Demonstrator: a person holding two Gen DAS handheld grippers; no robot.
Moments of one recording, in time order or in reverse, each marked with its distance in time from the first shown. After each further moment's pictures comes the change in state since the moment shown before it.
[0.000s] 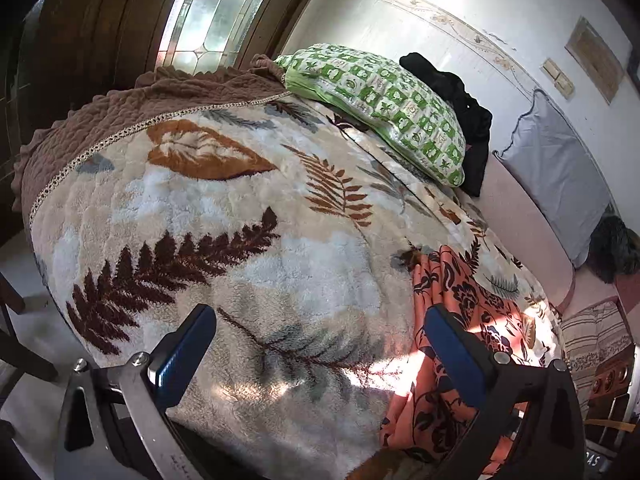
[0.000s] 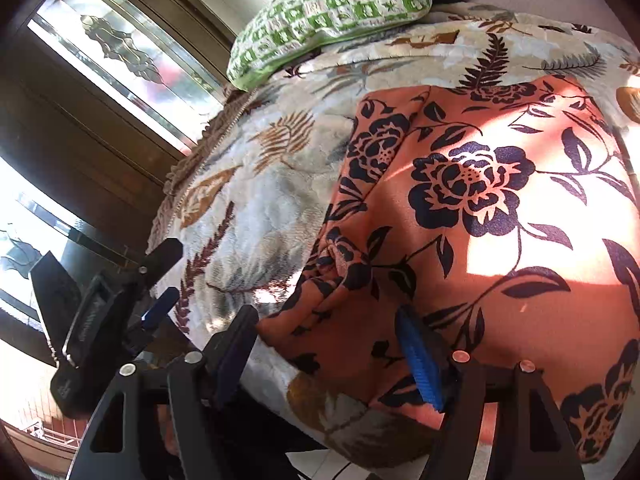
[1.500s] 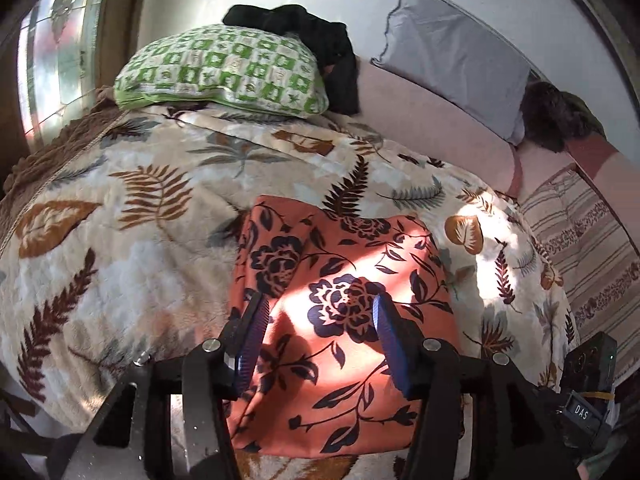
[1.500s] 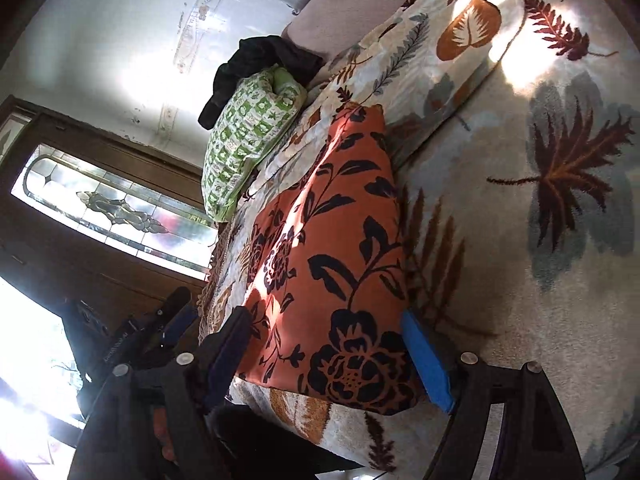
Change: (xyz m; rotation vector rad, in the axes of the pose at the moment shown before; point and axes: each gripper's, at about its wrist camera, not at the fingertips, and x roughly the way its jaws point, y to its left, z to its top) left arm 0.031 -0.177 -0.019 0.422 0.201 -0.146; right arm -0.118 -0.156 -0.056 0.446 -0.281 0.165
